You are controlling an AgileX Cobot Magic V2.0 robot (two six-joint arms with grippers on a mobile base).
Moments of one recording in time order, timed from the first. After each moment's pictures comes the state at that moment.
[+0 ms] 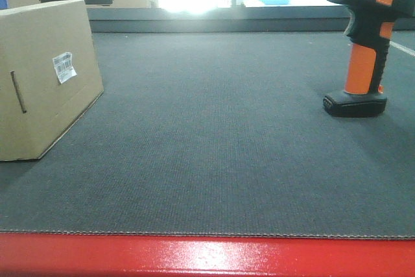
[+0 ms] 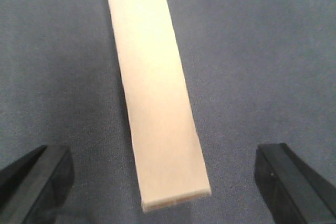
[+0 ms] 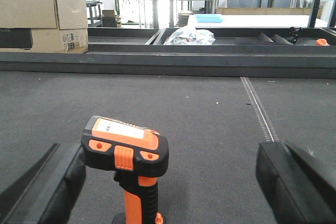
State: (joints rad) left arm -0.10 1.38 -1.54 -0.08 1.19 0.05; right arm -0.04 0.59 -0.49 0.05 0.02 0.02
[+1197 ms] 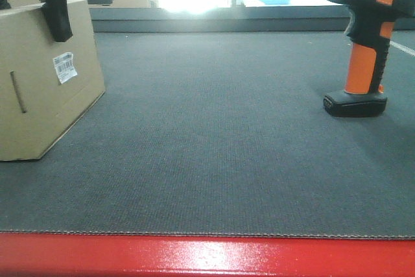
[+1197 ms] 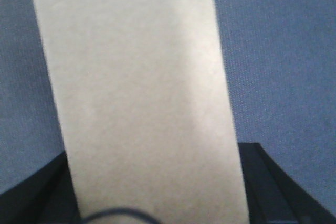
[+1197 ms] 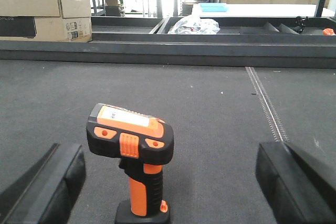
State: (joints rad) left arm -0.16 1.85 -1.74 0.01 1.22 0.00; right arm -0.03 0.59 -0.49 0.05 0.06 0.02
